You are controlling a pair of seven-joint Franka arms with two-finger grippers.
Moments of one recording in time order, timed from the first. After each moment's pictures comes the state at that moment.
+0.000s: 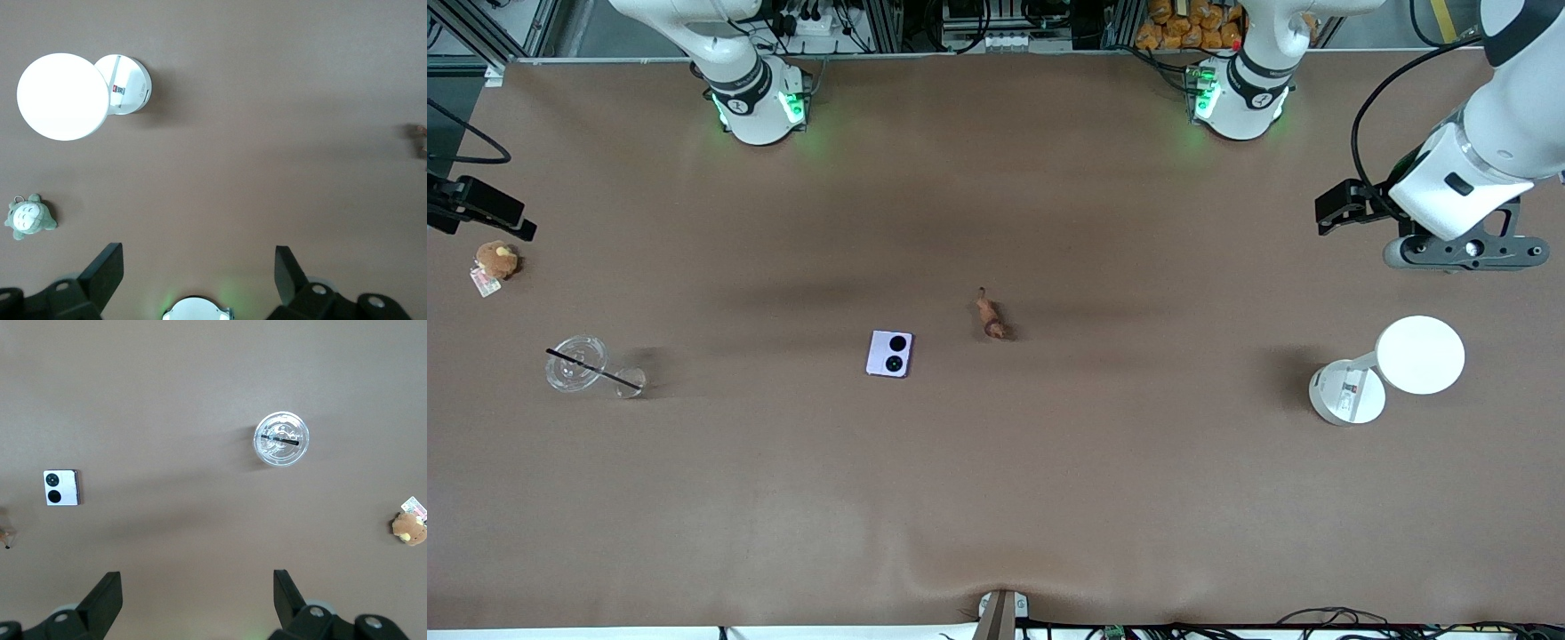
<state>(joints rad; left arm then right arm) -0.14 0.07 -0.07 -1.49 0.02 1.45 -0.15 -0.03 0.00 -0.07 -1.52 0.02 1.48 0.02</state>
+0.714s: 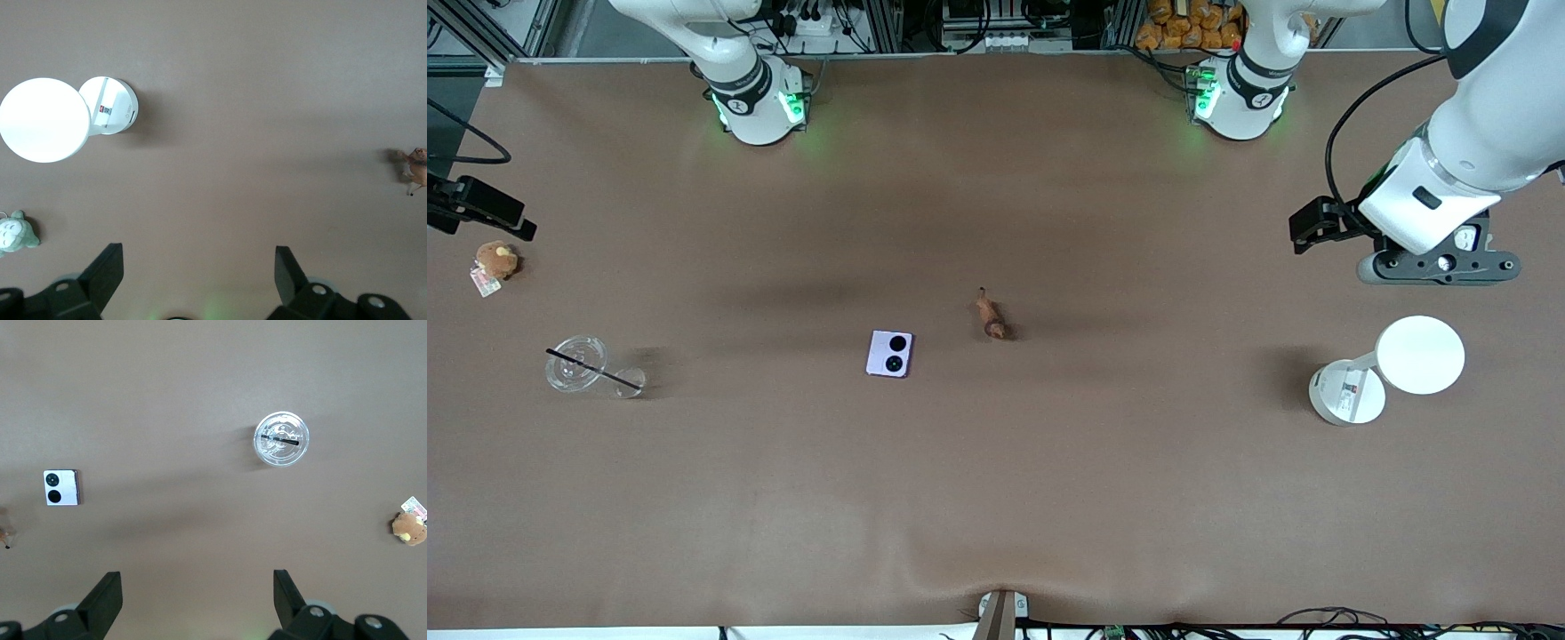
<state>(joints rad) -0.17 0.11 -0.08 -1.47 0.02 1.51 -0.23 -0.03 0.00 -0.07 -1.52 0.02 1.48 0.02</state>
